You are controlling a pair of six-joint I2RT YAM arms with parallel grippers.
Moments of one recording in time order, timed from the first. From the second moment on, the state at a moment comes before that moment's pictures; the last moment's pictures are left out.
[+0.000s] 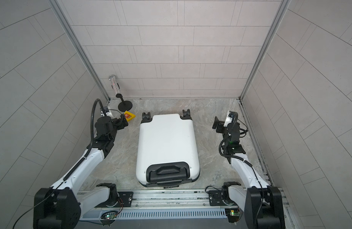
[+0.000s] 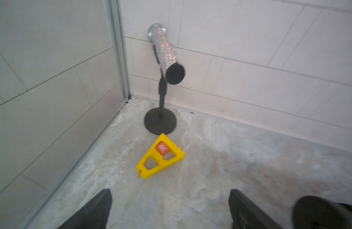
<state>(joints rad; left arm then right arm) -0.06 1.07 0.76 -0.03 -0.18 -0.25 -0.02 0.99 0.58 0.23 0.06 0.22</state>
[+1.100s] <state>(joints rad) -0.15 0.90 0.65 -0.34 0.62 -0.80 0.45 1.05 0.92 -0.64 -0.42 0.68</state>
